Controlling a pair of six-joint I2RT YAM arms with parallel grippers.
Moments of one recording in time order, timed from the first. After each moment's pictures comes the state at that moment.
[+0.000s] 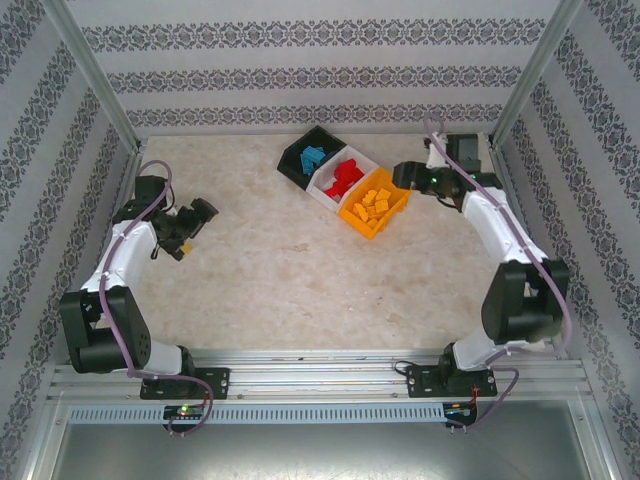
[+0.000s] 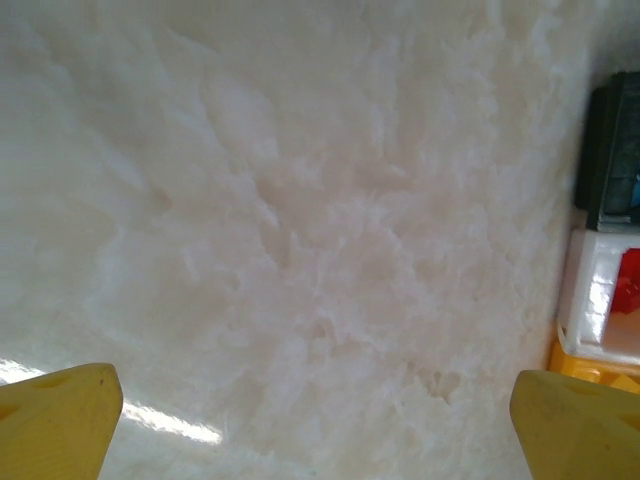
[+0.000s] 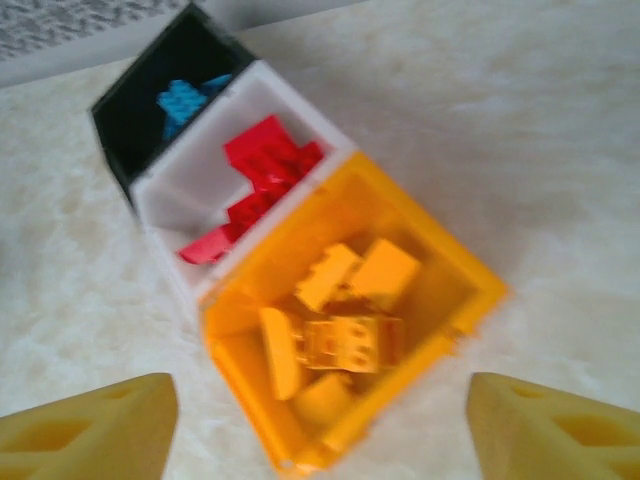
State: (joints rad) left arm 0.18 1.42 1.04 -0.71 0.33 -0.72; right arm 0.01 1.55 1.26 -0.48 -0.35 0.21
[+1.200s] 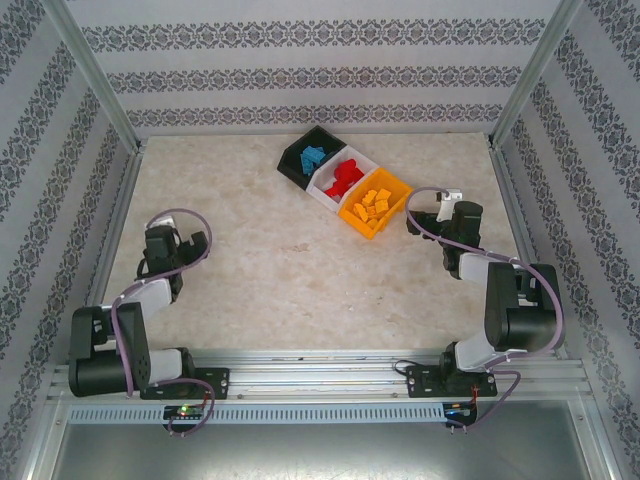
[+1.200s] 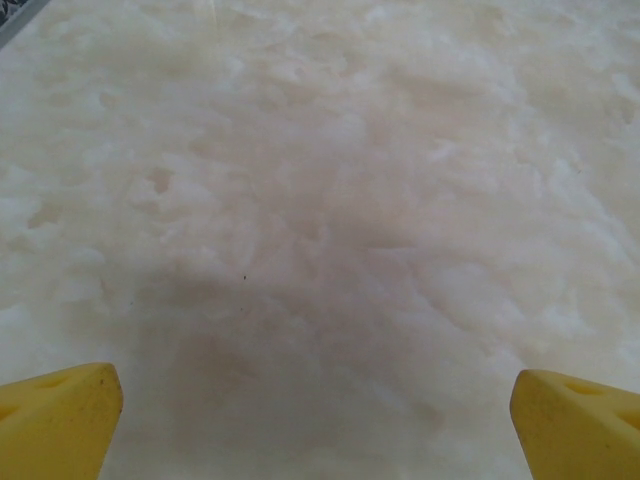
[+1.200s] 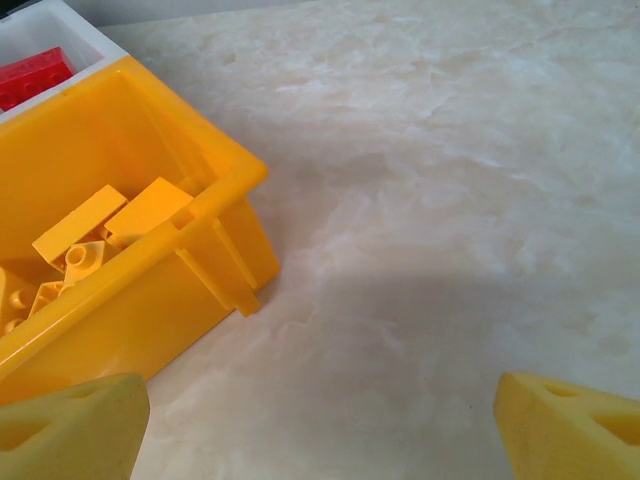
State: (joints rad) left arm 0.18 1.31 0.40 0.28 -0.07 -0.19; right arm -0.08 1.52 0.57 0.44 -0.22 0.07
